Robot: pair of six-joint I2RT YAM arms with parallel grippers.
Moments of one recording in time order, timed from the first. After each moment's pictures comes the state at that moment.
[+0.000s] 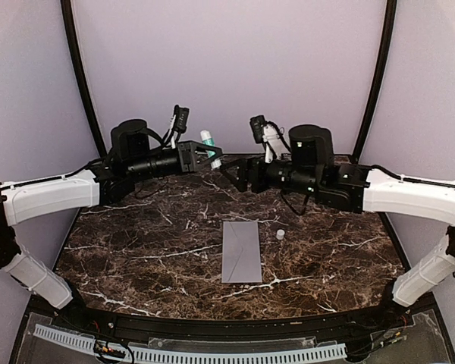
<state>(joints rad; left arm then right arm) -0.71 1.45 1.09 0.29 0.45 -0.63 1.00 1.46 1.20 0.00 0.05 0.35</state>
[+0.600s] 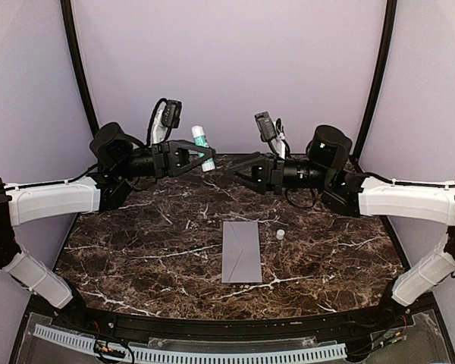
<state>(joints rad) -0.65 1.45 0.99 0.81 0.95 -0.81 0.85 1.44 1.03 0.54 -0.75 0.56</state>
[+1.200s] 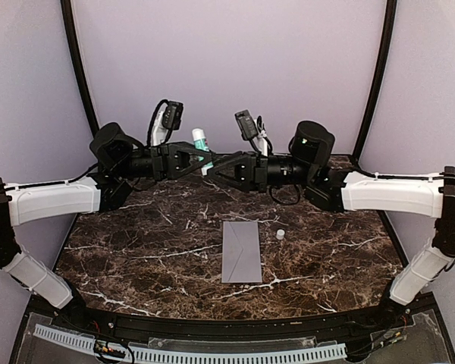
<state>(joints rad) -0.67 1.45 0.99 0.83 1.01 -0.81 0.90 1.57 1.15 0.57 -0.82 0.59</state>
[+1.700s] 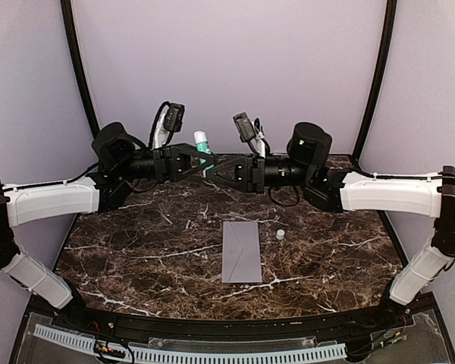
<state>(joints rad) -0.67 1.45 0.99 0.77 0.99 -0.74 0.90 1.58 1.15 0.54 -0.80 0.60</state>
